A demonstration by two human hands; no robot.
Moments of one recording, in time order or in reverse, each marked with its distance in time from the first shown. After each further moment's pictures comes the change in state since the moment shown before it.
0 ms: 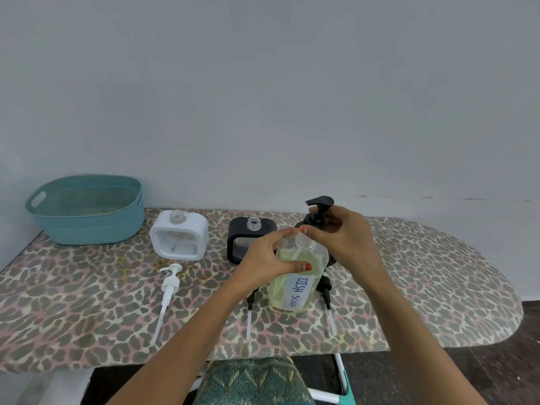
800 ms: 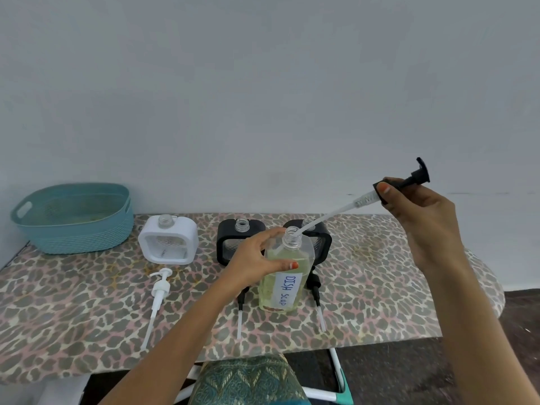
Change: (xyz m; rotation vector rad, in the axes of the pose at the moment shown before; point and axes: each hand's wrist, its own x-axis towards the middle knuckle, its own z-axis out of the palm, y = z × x) left_hand -0.004 0.006 0.001 -0.002 -0.013 0.001; right_hand -0.012 -0.001 -0.093 0.496 0.298 0.082
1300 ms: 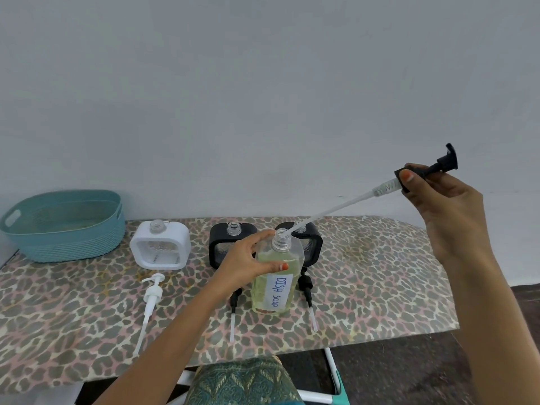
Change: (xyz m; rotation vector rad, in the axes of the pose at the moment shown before) left_hand 0.000 -0.001 0.000 -0.028 -0.009 0.006; right_hand 0.003 -0.021 -0.029 0.077 0.026 -0.135
